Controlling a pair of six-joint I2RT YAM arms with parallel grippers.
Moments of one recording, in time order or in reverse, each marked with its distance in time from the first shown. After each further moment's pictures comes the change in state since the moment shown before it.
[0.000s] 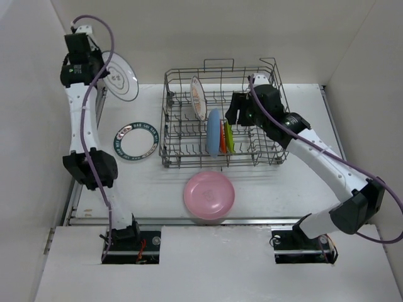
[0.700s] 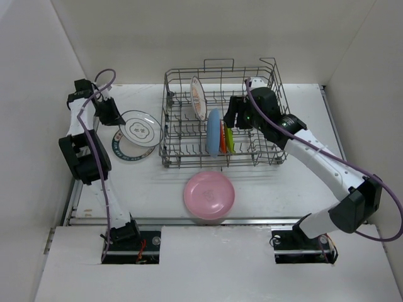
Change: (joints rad) left arm 0.210 0.099 -0.533 -0.080 0.588 0.071; right arm 0.002 0.020 -0.039 0.024 -0.034 0.000
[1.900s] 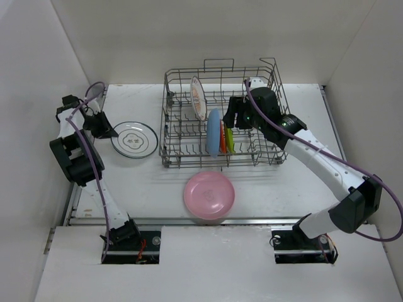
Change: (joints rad) left arm 0.142 0.028 -0.117 0.008 0.105 0.107; right arm 0.000 0.000 -0.001 0.003 -0.016 -0.008
